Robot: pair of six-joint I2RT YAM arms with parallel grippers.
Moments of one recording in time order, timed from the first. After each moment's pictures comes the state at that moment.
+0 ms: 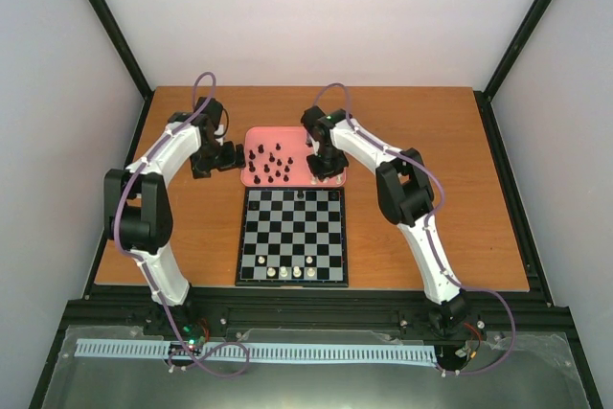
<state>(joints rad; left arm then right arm) -0.14 1.80 1.43 -0.98 0.08 -0.37 0.59 2.41 2.09 -1.16 -0.05 0.18</state>
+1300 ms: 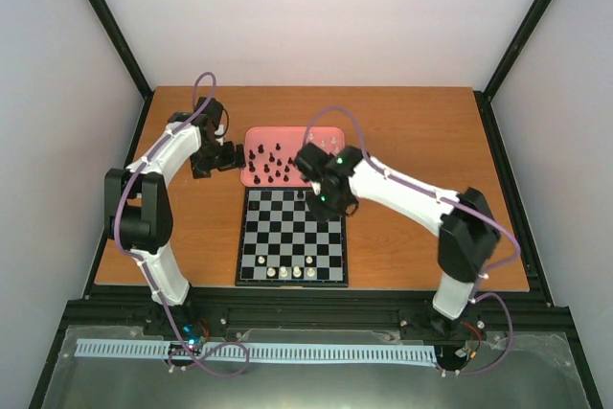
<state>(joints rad) -0.14 1.81 1.44 -0.97 0.08 -0.37 0.84 1.81 1.55 -1.12 0.02 0.30</state>
